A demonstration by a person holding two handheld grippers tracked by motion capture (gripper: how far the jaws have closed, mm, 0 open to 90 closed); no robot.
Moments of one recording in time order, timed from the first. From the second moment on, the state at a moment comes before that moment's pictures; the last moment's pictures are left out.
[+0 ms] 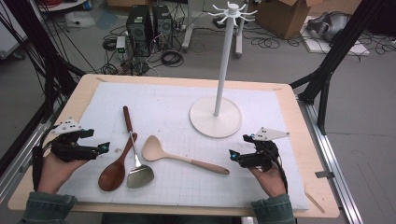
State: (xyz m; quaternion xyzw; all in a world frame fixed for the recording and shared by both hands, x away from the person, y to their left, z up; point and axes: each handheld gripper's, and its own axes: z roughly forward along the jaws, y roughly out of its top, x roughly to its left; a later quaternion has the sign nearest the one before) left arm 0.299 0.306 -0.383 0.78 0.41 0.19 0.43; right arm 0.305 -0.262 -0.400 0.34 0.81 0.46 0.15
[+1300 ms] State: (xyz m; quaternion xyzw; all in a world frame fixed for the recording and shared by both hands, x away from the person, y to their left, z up) left arm 0.307 0.297 -0.393 0.77 0.42 0.18 0.45; right arm 0.303 -0.261 -0.399 0.34 0.81 0.45 0.16
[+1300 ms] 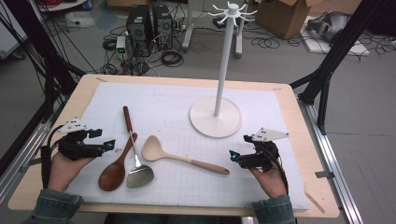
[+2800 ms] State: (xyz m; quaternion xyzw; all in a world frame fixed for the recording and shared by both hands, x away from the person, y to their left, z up) left arm 0.348 0.274 -0.406 0.78 0.43 0.16 0.43; right arm 0.303 -0.243 -0.402 0.33 0.82 0.45 0.15
